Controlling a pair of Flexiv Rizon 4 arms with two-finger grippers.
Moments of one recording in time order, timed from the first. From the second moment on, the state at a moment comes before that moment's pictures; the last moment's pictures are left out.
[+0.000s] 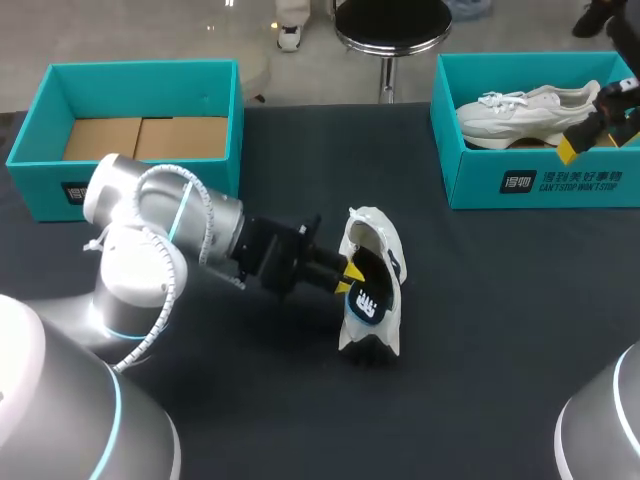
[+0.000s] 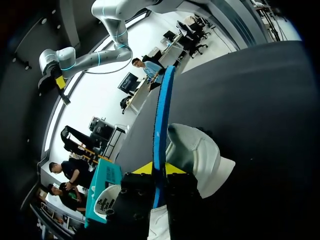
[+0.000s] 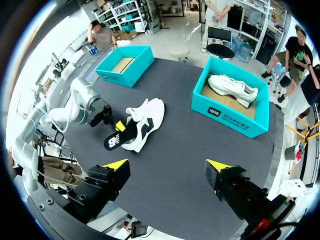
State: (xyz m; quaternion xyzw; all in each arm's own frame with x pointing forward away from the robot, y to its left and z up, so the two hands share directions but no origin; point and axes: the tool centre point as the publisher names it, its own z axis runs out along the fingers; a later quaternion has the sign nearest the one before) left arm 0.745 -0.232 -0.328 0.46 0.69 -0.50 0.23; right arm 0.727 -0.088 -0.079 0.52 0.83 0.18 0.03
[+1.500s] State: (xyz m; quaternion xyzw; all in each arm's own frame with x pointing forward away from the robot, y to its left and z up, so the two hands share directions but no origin) left arm 0.759 -0.234 -0.340 0.48 0.70 -0.47 0.23; right arm 0.727 -0.088 -0.079 0.52 0.83 0.18 0.03
